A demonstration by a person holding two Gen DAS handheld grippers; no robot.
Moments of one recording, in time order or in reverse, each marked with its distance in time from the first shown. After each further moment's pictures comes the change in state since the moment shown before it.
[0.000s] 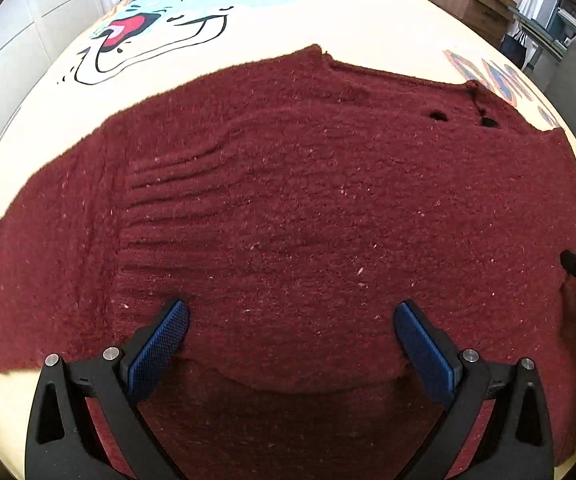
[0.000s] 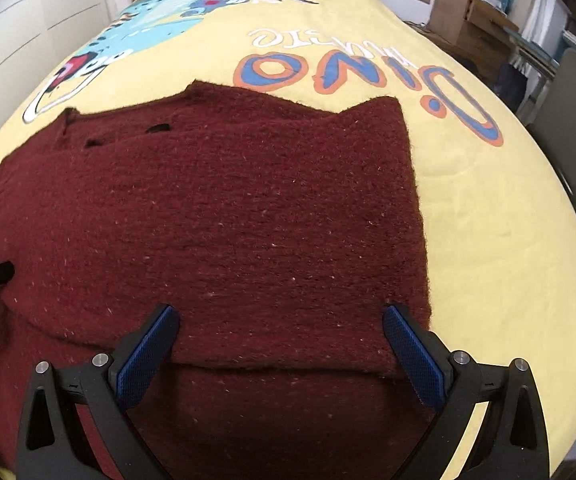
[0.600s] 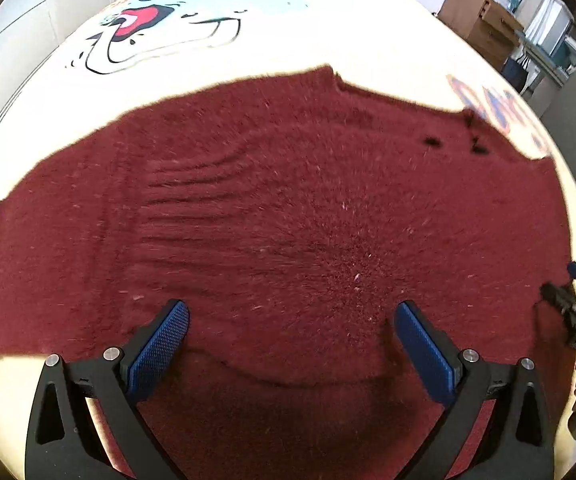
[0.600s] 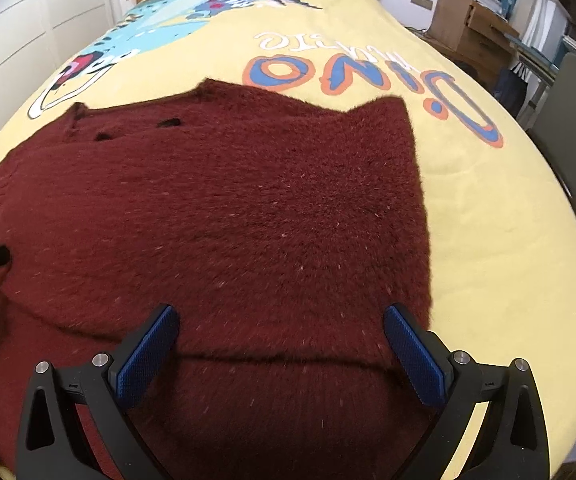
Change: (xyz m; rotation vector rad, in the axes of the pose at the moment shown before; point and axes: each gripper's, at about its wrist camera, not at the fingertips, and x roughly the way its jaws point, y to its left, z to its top) left arm -0.026 0.020 0.013 -0.074 -0.006 -0.060; right arm -0.018 0.009 -0.011 -0.012 -0.014 -0.005
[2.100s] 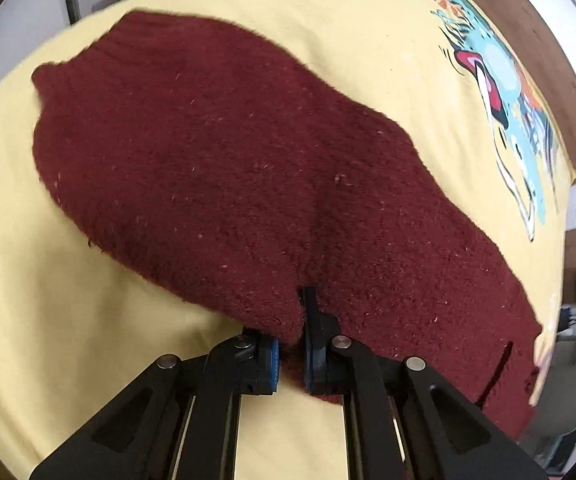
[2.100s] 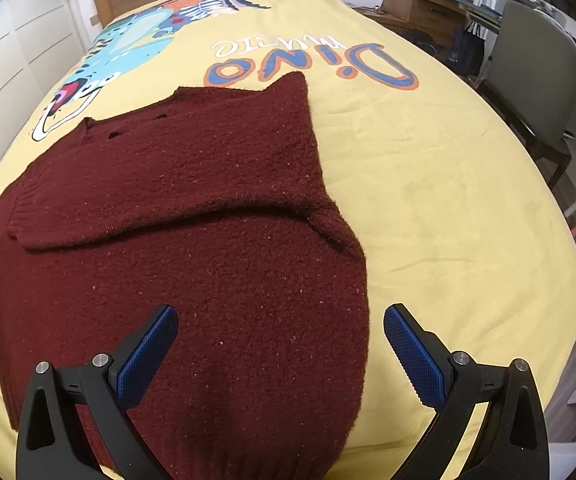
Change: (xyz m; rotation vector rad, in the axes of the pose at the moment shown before) left arm -0.072 0.320 -0.074 -0.852 0.021 0.029; right arm -0.088 -0.037 -0.076 0.177 0.019 -0.008
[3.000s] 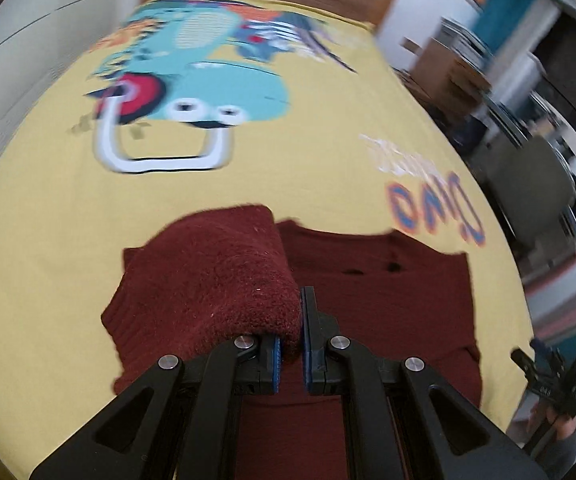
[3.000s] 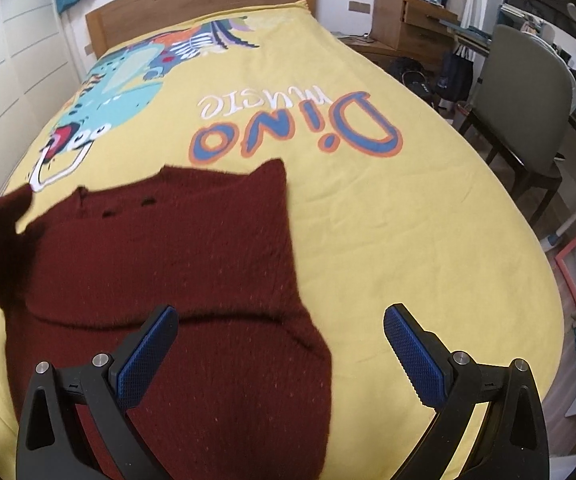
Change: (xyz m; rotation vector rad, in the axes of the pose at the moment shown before) left arm -0.059 -0.338 -0.158 0.806 -0.053 -0.261; right arm -0.030 -0.021 0.074 0.023 -0.097 -0.018
